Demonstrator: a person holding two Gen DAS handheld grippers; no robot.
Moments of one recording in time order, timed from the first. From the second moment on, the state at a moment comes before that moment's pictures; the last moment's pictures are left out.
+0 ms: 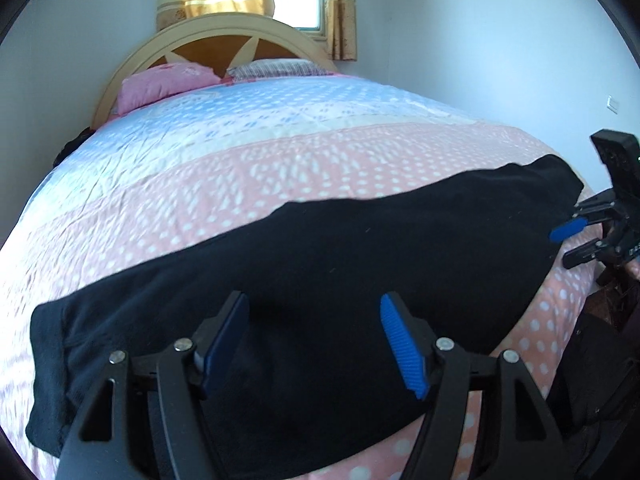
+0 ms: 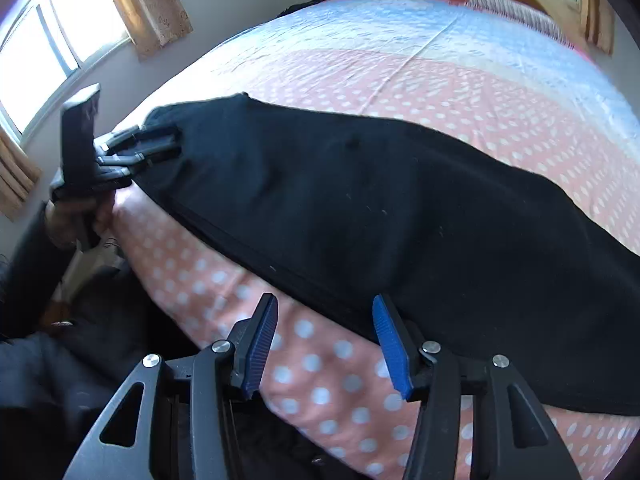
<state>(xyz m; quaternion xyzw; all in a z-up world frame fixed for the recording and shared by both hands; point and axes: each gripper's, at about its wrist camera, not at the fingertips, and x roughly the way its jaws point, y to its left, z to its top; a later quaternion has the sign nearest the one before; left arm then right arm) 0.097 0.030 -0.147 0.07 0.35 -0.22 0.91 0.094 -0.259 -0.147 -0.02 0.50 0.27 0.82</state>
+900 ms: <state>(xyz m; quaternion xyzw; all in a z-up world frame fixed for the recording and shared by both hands) 0.099 0.091 -0.156 0.00 0.34 -0.19 0.92 0.302 -0.081 -0.183 0.24 0.59 0.35 0.68</state>
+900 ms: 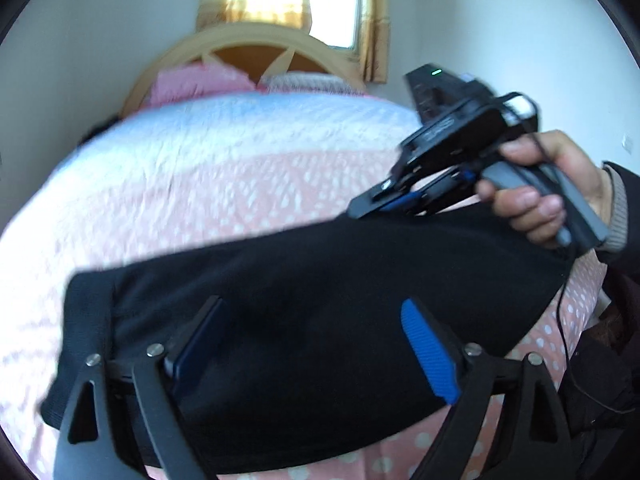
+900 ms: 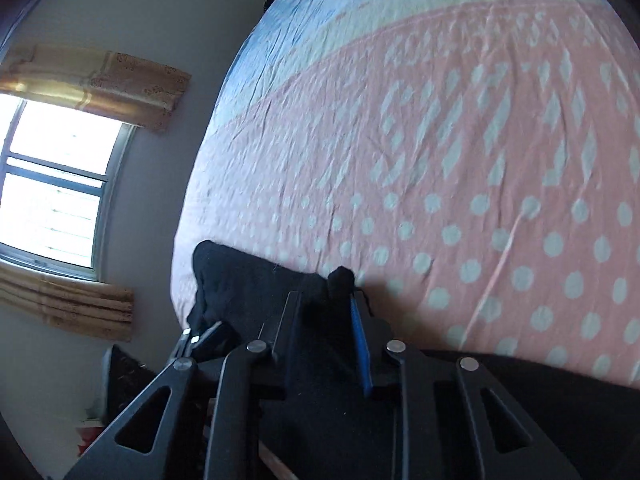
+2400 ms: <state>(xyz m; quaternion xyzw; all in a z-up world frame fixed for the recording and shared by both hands) 0.103 0.076 -0.169 0.05 0.37 -0.19 0.91 0.299 -0.066 -0.160 0.24 0.54 0.35 0.73</state>
